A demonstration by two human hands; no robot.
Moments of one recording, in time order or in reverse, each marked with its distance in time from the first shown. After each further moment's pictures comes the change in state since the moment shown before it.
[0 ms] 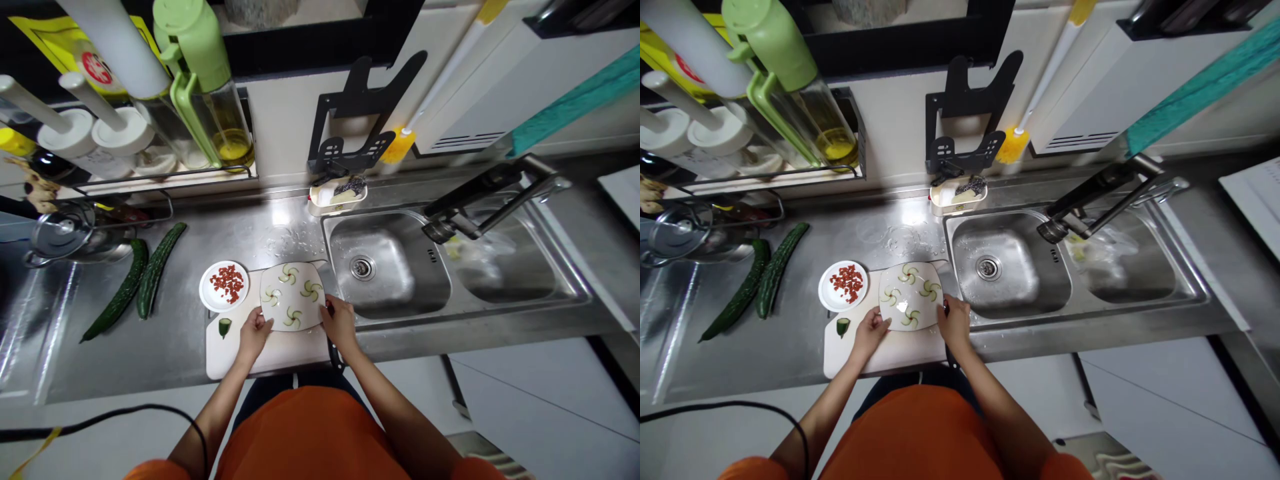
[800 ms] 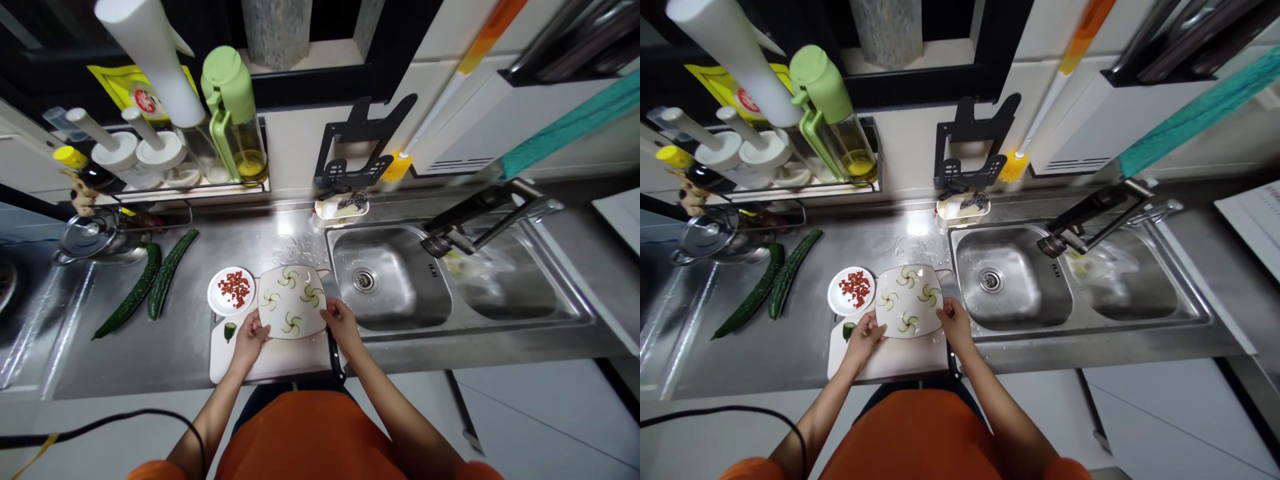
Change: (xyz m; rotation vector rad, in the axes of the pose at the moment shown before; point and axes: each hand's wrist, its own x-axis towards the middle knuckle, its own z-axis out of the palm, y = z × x) left_hand -0.018 0.044 -0.017 -0.209 -0.046 -0.068; right_hand 0.013 -0.026 -0.016 0.631 -0.074 0.198
